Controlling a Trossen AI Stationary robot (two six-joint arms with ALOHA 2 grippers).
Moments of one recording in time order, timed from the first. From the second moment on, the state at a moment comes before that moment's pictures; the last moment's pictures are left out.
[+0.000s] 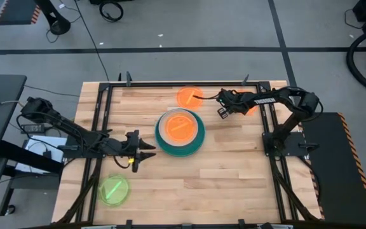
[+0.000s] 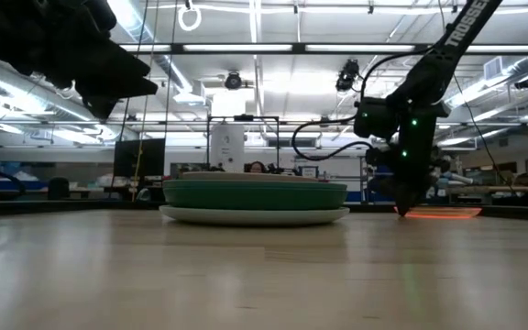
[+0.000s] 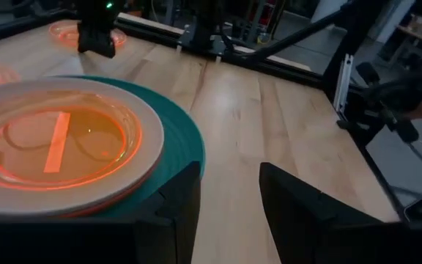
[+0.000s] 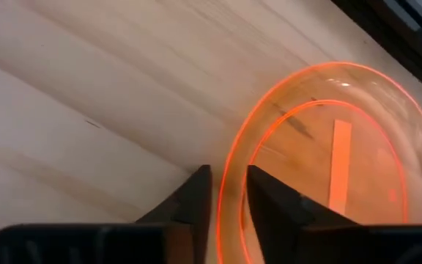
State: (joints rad) left arm -0.43 1.01 0.27 0.48 -0.45 -0.40; right arm -0.61 1.62 0.72 -0.39 0.48 0.36
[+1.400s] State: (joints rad) left arm 0.50 0.86 0.38 0.17 0.11 -0.11; right arm 0.08 1.86 1.16 -0.19 0.34 -0.53
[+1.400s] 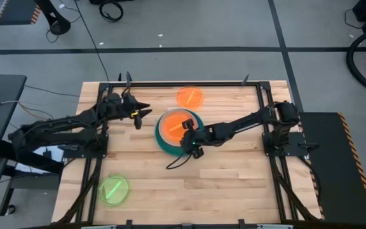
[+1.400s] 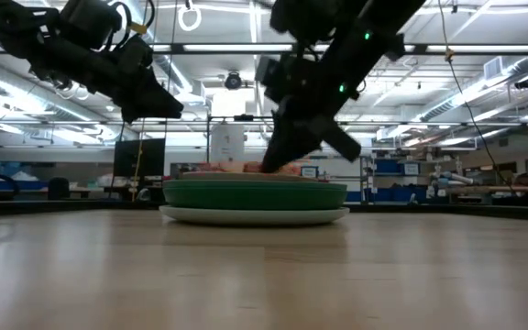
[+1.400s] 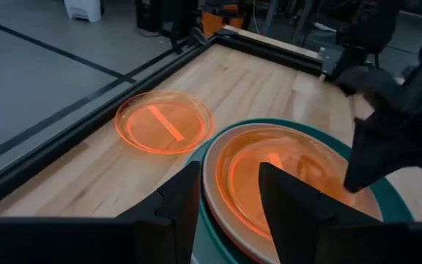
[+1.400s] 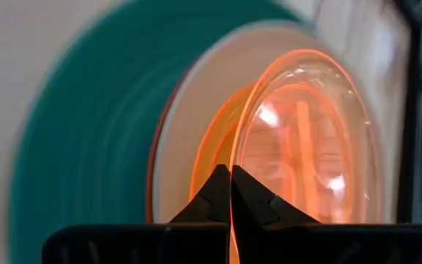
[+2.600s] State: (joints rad) left arm 0.51 0.81 0.38 0.12 0.11 -0.12; right arm -0.65 1.86 1.20 -0.24 0.09 0.40
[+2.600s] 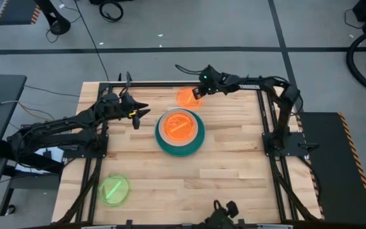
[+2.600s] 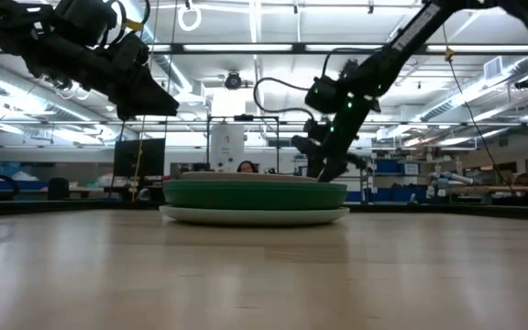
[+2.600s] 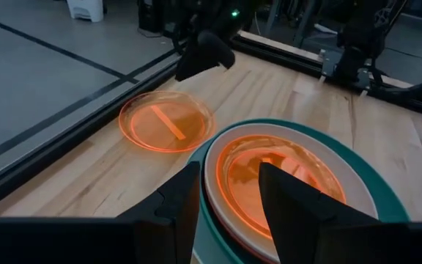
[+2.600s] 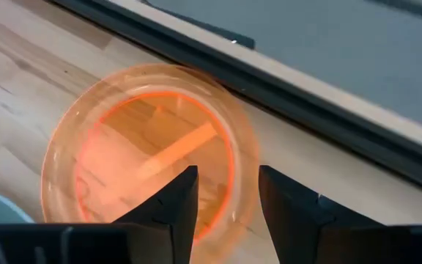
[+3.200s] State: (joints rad) left arm 0.51 0.81 0.38 0.08 0.11 -0.12; right arm -0.69 2.00 1.20 -0.12 -0.10 0.49
